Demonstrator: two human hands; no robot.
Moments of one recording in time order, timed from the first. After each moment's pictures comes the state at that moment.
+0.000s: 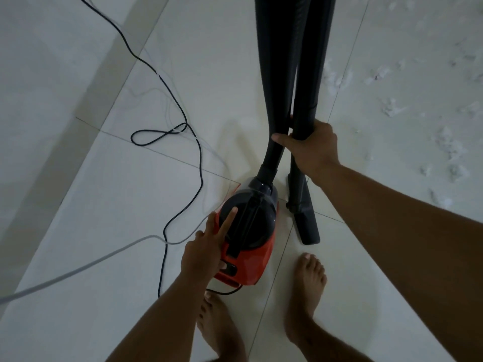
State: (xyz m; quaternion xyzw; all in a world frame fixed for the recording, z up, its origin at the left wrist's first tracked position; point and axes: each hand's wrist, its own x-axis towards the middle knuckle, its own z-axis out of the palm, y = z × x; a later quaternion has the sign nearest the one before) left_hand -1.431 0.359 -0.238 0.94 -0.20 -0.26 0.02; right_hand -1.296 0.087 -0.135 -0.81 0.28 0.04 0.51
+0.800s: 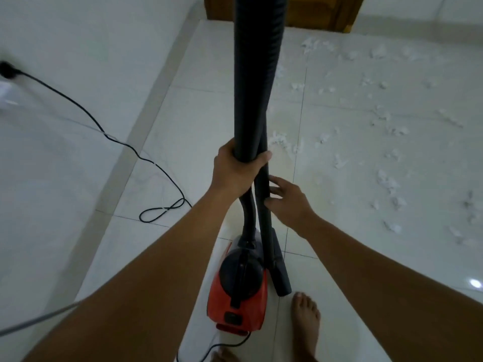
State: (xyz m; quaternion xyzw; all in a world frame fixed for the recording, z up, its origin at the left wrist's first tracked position) left_hand -1.214 0.191 0.081 0.82 -0.03 -0.16 0.55; right_hand -1.303 0.075 0.020 -0.77 0.28 0.11 0.56
